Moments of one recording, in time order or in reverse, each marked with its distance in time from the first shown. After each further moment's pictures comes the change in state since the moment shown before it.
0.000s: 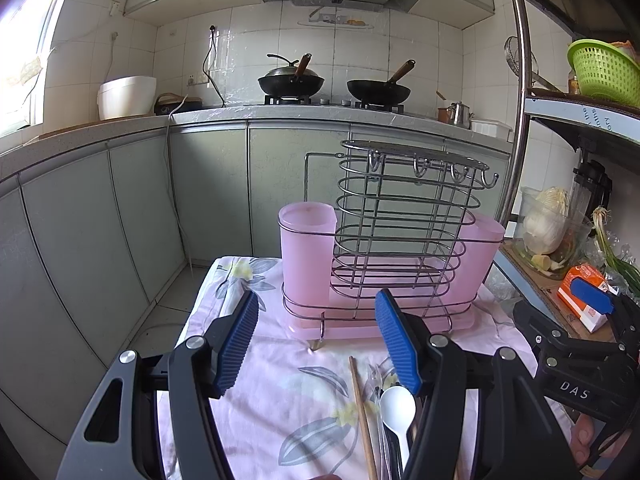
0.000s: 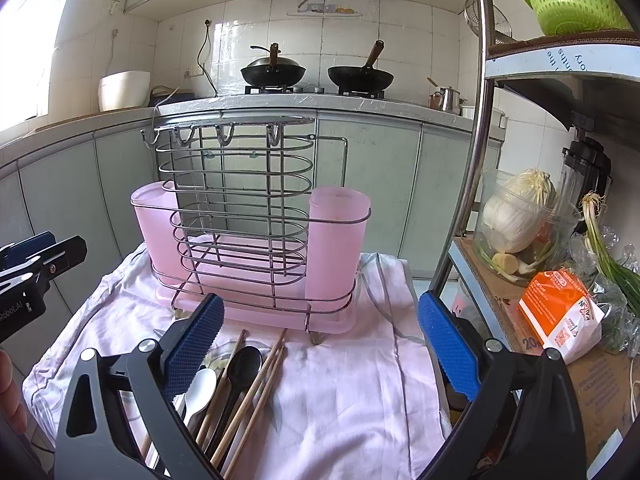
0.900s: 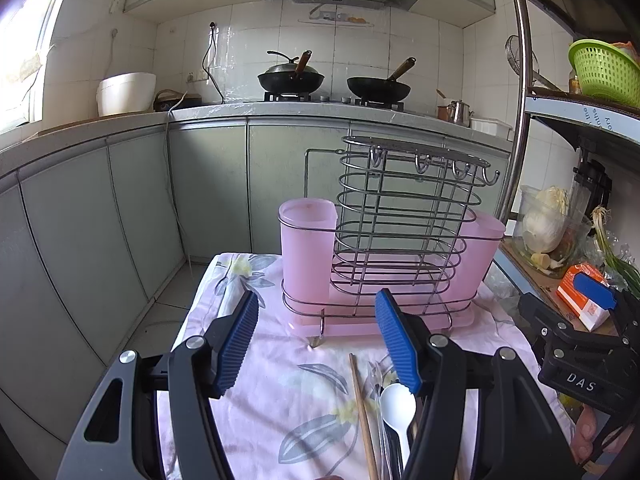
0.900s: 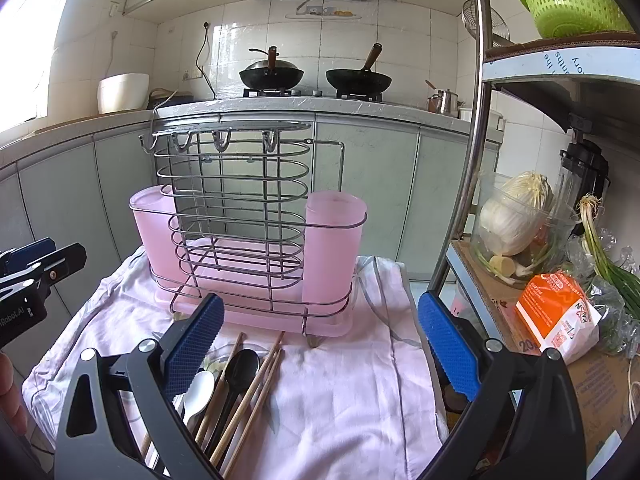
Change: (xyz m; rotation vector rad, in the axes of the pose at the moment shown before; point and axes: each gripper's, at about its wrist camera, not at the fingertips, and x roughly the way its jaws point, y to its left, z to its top) left arm 0.001 0.001 0.000 -0.005 0.010 -0.007; right arm -0.001 -0.002 -0.001 0.001 -0.013 -0.008
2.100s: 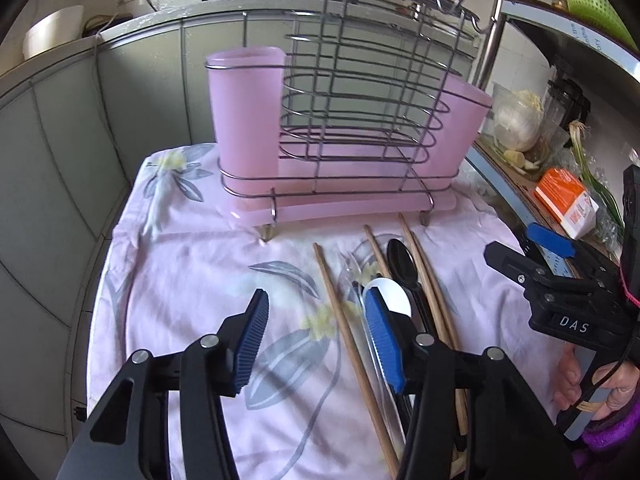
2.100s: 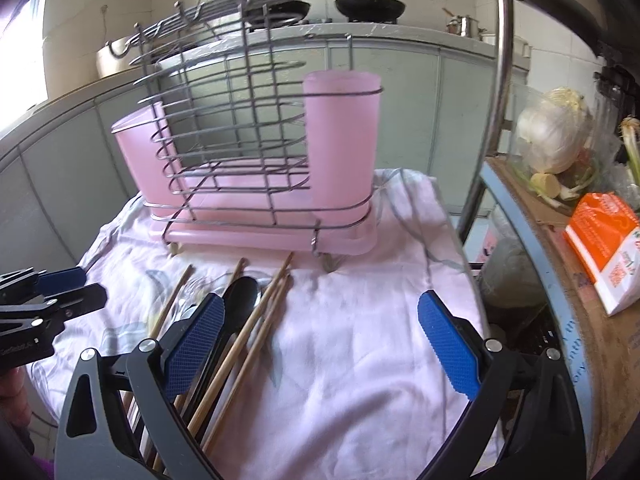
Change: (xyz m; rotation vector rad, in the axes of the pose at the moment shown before) left arm 0.070 -0.002 -0.053 0.079 0.380 -0.213; right arm 0.053 -0.008 -0.051 0.068 0.242 0.168
